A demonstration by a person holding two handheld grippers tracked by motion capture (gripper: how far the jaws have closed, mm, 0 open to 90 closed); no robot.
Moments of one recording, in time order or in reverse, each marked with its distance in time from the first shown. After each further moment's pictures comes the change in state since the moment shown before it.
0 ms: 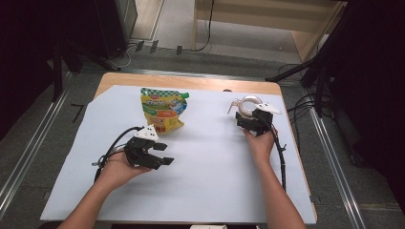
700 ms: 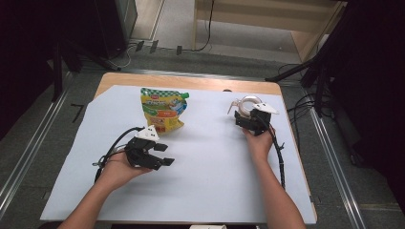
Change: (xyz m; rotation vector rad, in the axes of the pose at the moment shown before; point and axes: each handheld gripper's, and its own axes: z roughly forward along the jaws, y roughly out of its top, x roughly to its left) left arm -0.001 0.000 0.002 0.008 -0.007 0.003; right arm 0.002 -0.002 0.007 -0.020 -0.015 -0.012
